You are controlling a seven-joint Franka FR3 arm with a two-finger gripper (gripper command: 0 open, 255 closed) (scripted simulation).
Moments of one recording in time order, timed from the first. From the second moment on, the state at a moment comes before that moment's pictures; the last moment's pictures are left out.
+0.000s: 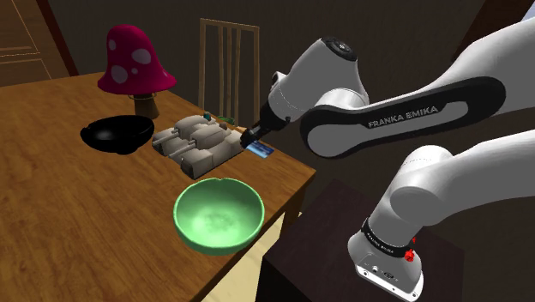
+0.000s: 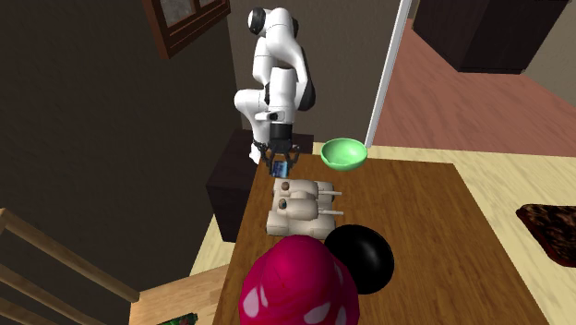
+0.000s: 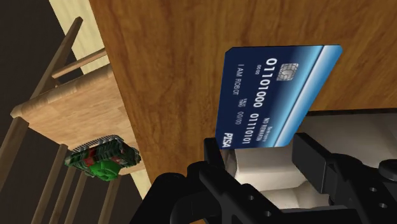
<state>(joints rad) -0.01 -0.73 0.47 -2.84 0.23 2.72 0.20</state>
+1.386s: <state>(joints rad) -0.01 -0.84 0.42 -2.63 0.20 2.40 0.21</state>
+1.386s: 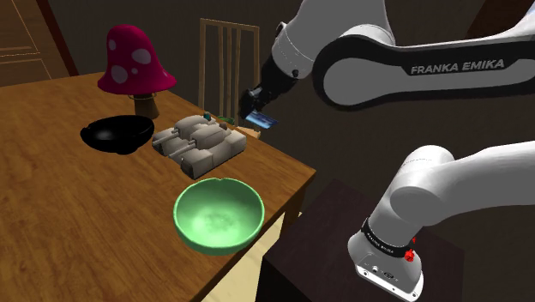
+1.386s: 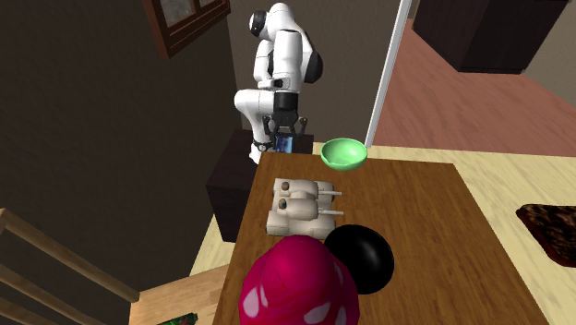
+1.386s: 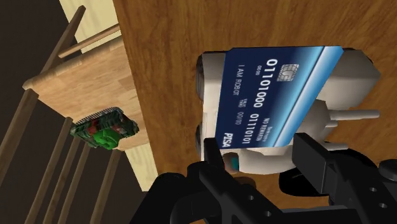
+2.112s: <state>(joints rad) 0.01 -0.84 0.69 -2.47 0.23 2.27 0.48</state>
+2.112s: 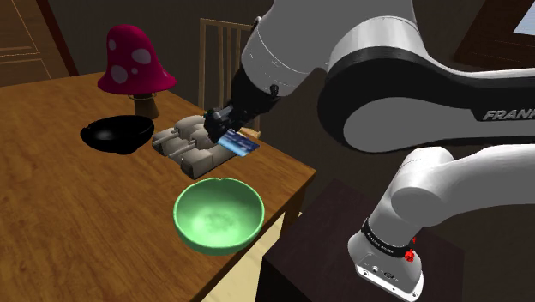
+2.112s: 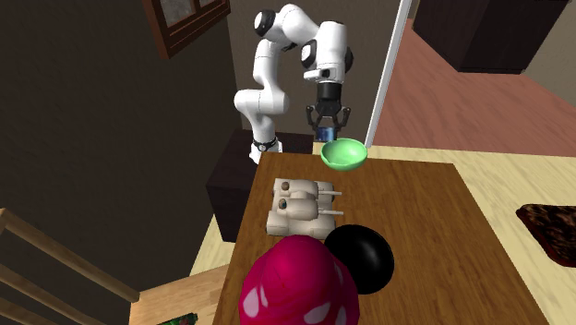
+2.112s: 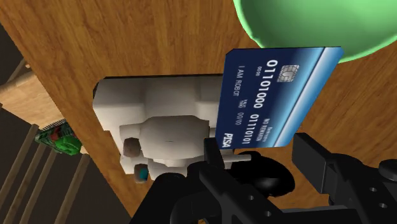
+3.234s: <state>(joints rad) -0.02 -0.80 0.92 -2.45 0.27 2.32 0.67</state>
